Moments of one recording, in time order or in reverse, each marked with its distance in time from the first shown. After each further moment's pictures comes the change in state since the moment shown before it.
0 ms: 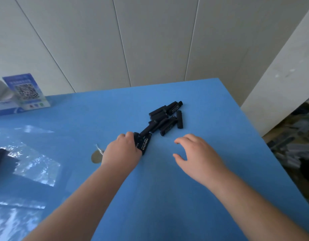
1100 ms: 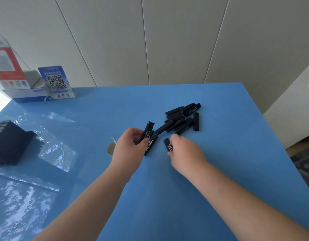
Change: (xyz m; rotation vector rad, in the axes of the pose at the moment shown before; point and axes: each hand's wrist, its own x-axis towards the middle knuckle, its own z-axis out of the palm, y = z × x) left_hand -0.034 -0.005 -0.012 -1.007 0.144 -0.293; right_hand 0.040 -0.050 0.033 -0.030 -0.165 0.018
